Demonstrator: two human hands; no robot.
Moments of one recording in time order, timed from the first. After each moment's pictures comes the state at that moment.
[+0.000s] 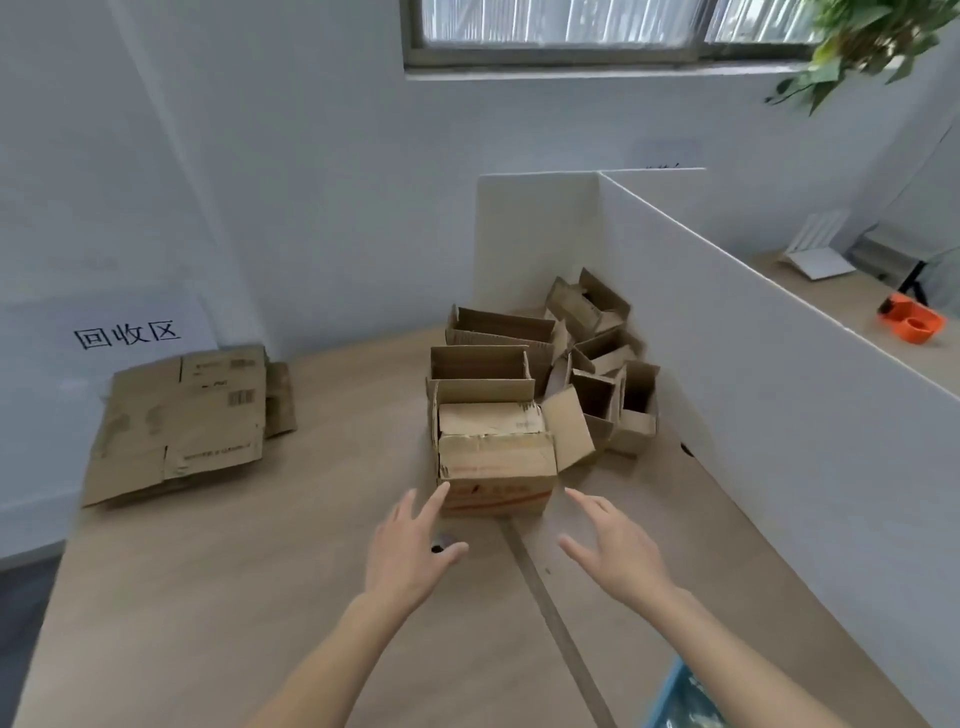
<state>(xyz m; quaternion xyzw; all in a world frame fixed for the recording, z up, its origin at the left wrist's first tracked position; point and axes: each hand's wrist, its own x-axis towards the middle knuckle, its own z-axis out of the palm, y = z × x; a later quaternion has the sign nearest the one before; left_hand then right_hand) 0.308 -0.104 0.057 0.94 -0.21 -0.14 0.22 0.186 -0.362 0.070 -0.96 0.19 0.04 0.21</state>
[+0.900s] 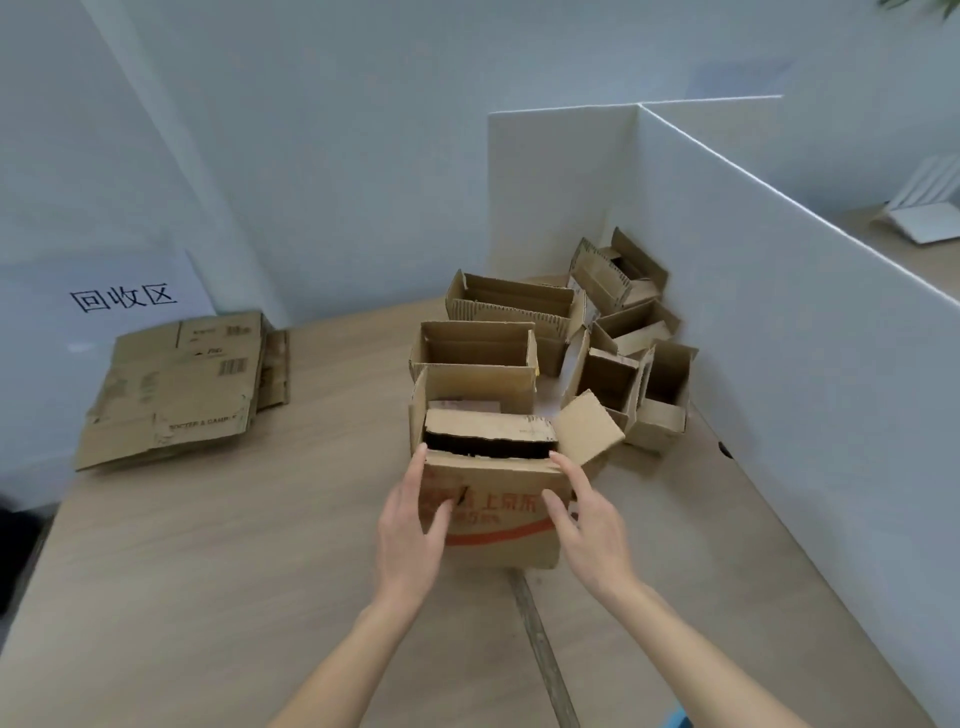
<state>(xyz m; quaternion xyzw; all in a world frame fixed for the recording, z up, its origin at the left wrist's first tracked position) 0.306 -0.185 0.005 0.90 -0.08 -0.01 0.43 0.242 -0.401 -0.008 -0.89 0.18 -0.06 0.42</state>
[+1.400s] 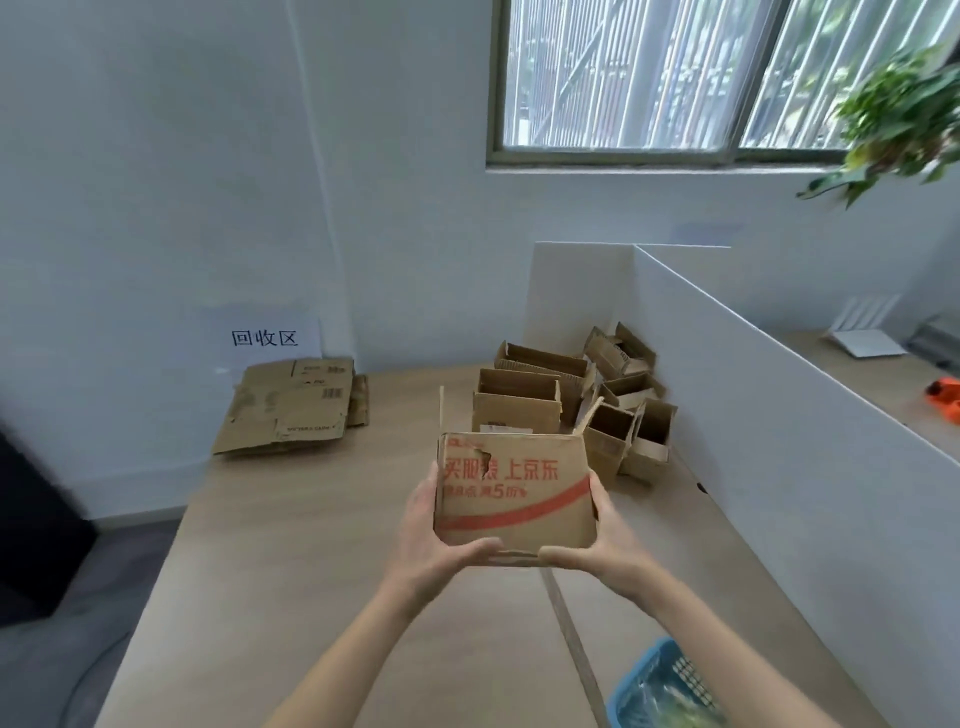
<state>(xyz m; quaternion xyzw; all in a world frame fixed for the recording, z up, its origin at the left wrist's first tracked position) 0.155 -0.060 0.140 0.80 -0.15 -0.06 0.57 0.090 -0.308 0.158 -0.83 0.08 0.03 0.56</state>
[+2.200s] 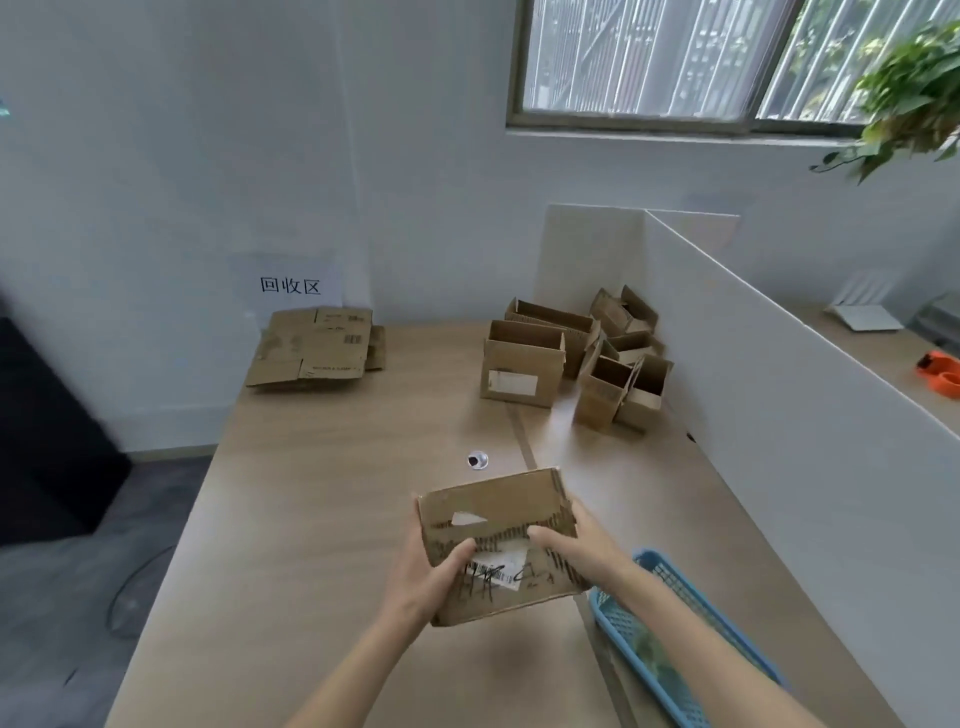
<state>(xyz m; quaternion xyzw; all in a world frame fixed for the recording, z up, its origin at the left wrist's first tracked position) 0.018 -0.011 0.084 0.84 0.00 -0.09 0.54 -0.014 -0.252 0.132 -0.81 0.14 0.14 0.55</state>
